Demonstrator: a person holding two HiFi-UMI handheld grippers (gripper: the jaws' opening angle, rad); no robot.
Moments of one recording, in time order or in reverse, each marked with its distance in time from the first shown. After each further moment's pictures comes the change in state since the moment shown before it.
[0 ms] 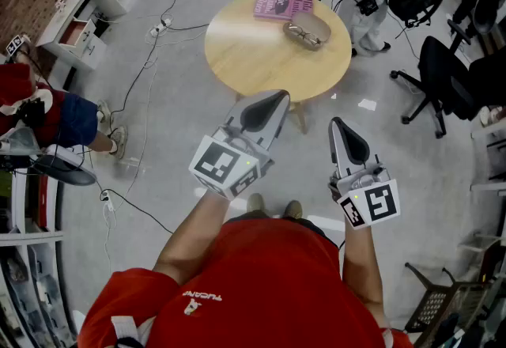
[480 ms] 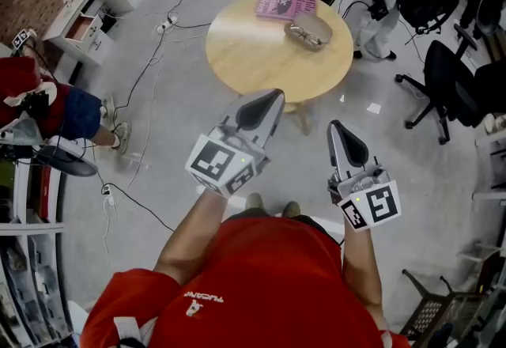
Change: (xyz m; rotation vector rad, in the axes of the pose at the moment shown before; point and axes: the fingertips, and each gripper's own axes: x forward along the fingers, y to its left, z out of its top) left arm 0.012 -0.004 -0.011 0.012 0.006 0.037; right arm -0.013 -0.016 -0.005 0.062 -0.024 0.059
